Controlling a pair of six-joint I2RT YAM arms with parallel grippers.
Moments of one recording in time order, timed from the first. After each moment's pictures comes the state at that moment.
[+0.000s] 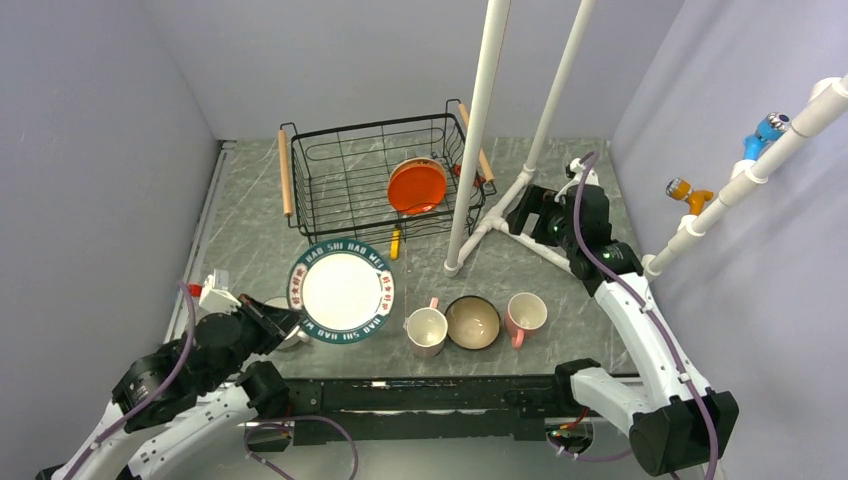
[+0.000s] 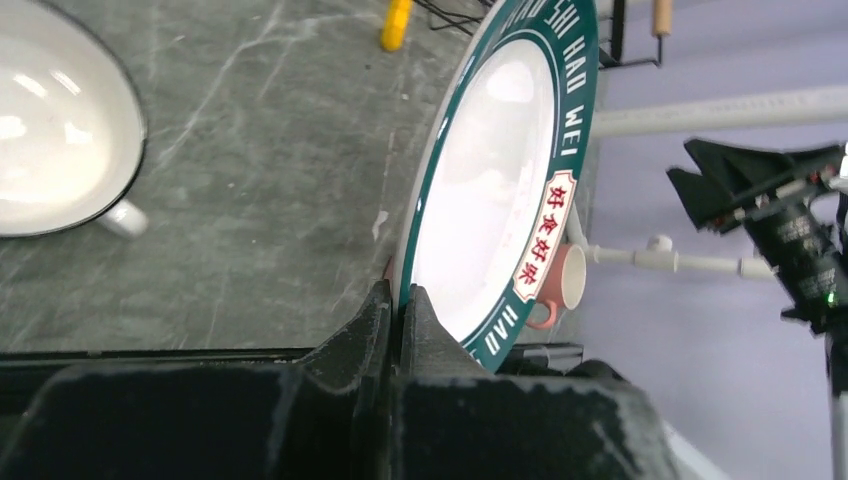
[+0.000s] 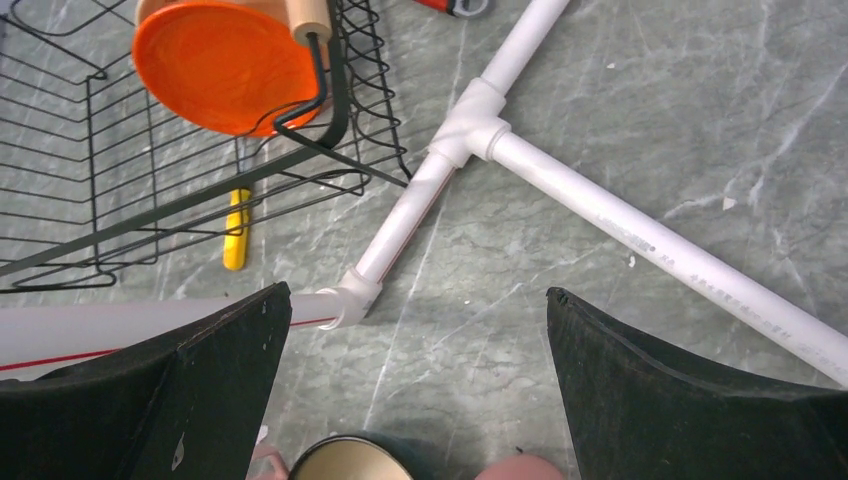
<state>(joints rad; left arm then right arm) -0.89 0.17 0.77 -1.12 -0.43 -1.32 0.21 1.00 0.92 -0.45 0.01 0.42</state>
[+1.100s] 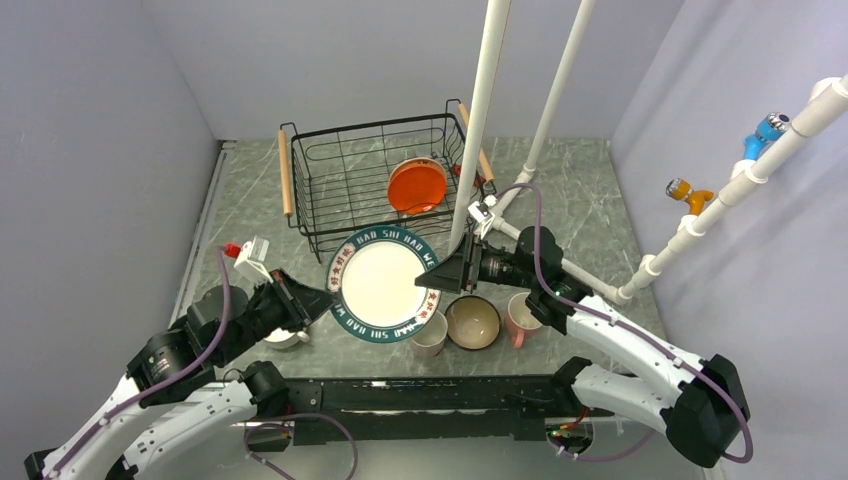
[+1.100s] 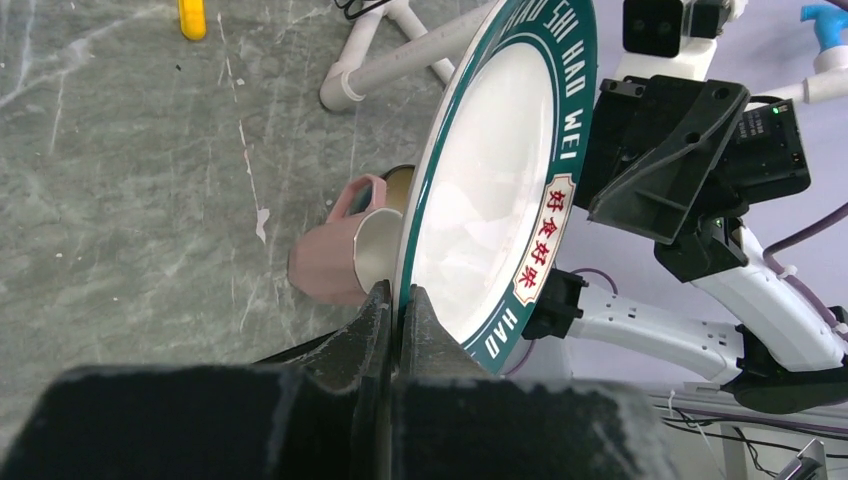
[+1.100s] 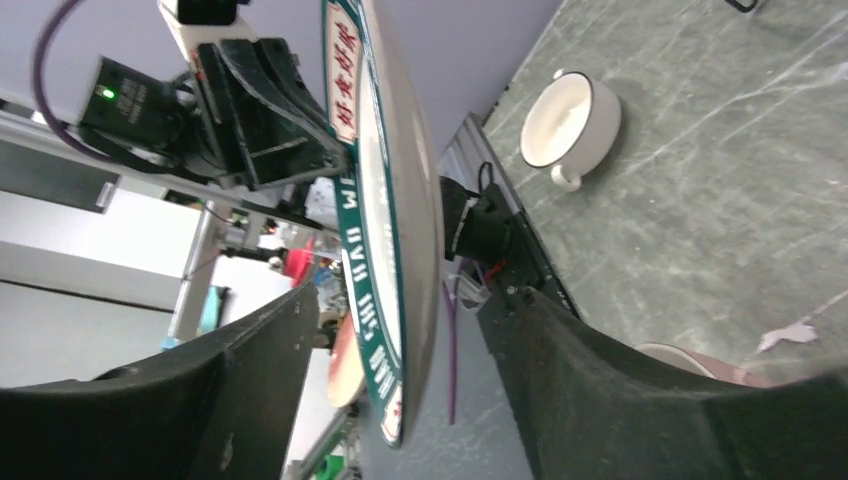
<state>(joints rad) -0.89 0.39 0.85 -0.77 -0.18 -1.01 0.67 0.98 0.63 0.28 -0.68 0.98</state>
